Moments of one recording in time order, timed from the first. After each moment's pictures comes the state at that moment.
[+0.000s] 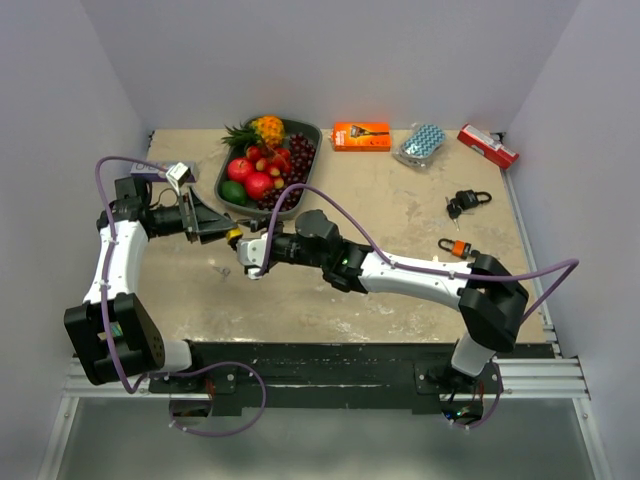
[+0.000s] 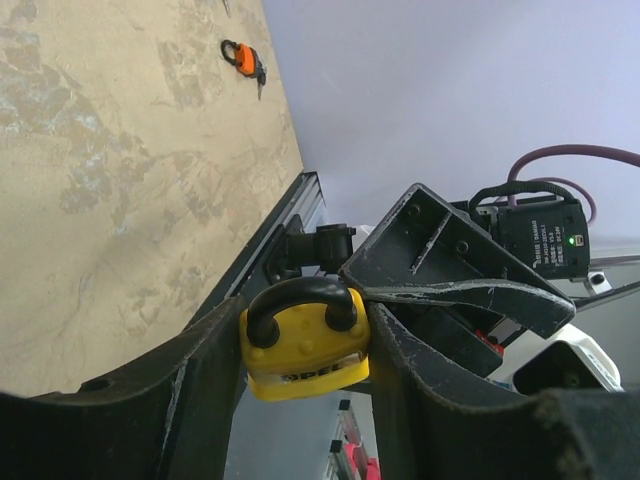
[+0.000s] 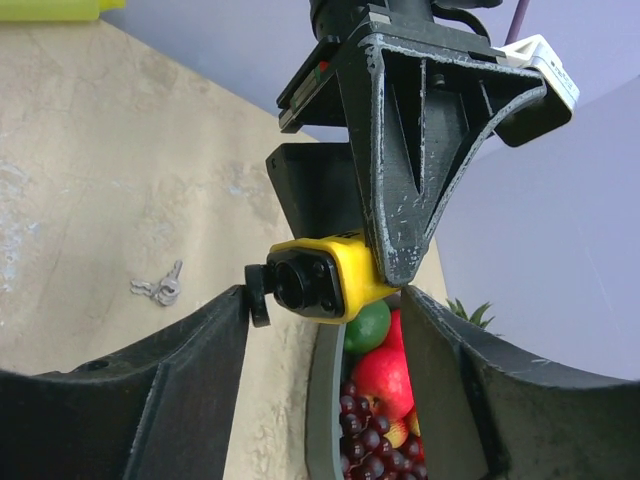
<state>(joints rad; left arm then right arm) 0.28 1.35 1.05 -0.80 1.43 -0.19 1.07 1.68 1.19 0.39 -0.26 -0.79</state>
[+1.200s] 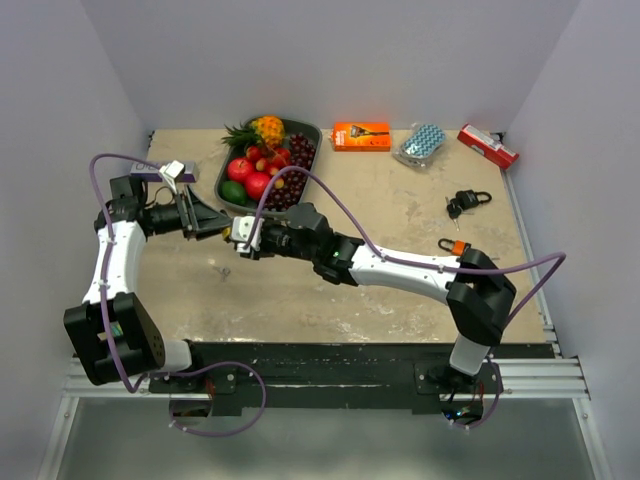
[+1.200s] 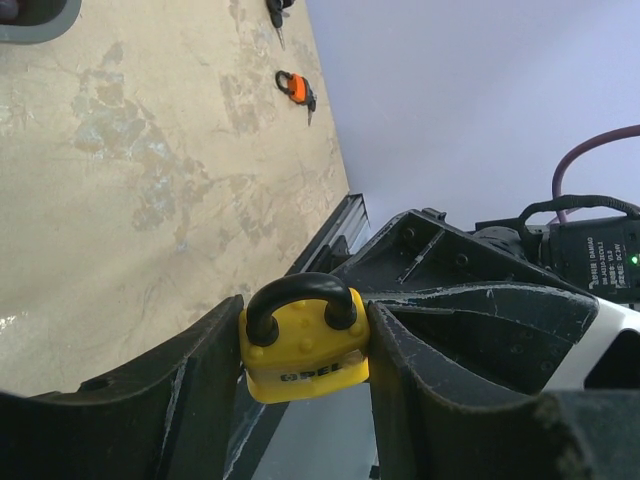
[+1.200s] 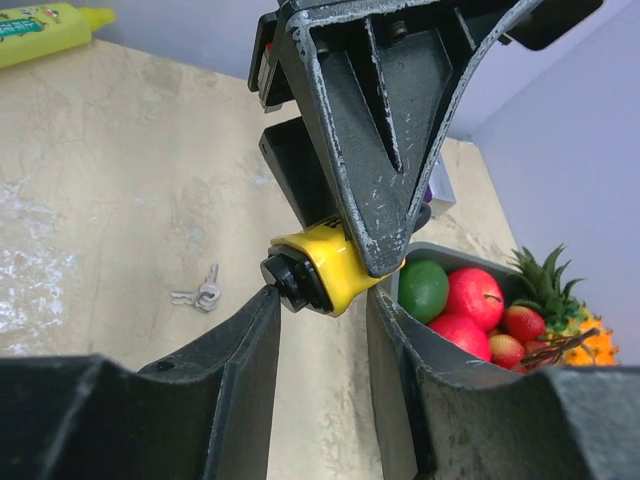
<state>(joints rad) 0.29 1.35 1.05 -0.74 1.35 -0.17 1.06 1.75 1.29 0.33 -0.20 -0.56</state>
